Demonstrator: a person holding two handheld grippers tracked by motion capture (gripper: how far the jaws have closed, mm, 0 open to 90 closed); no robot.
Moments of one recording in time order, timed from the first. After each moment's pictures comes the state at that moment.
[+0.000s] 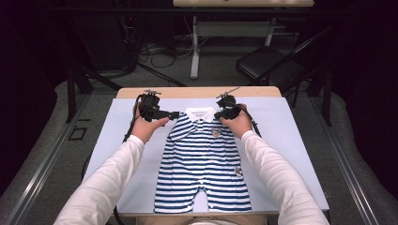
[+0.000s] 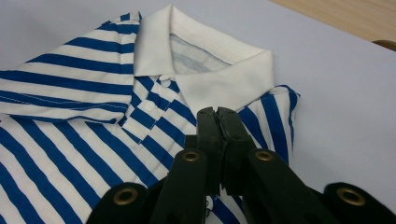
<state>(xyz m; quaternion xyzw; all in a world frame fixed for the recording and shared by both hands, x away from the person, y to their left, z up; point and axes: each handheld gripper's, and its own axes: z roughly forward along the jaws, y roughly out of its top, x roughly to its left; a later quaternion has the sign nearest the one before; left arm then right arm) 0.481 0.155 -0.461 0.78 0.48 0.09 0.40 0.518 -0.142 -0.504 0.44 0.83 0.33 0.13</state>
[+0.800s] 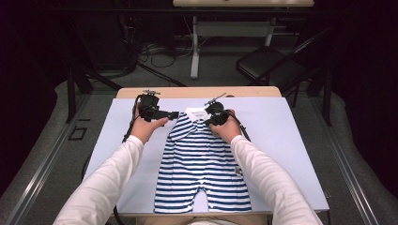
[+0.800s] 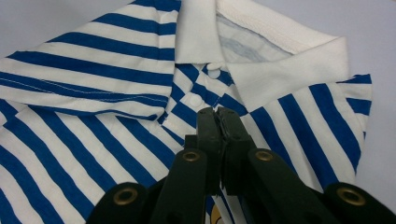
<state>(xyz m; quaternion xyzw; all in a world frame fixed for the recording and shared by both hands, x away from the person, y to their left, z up) 0.480 0.157 -0.461 0.78 0.48 0.09 0.40 0.509 -0.104 -0.523 0.43 0.84 0.31 0.11</state>
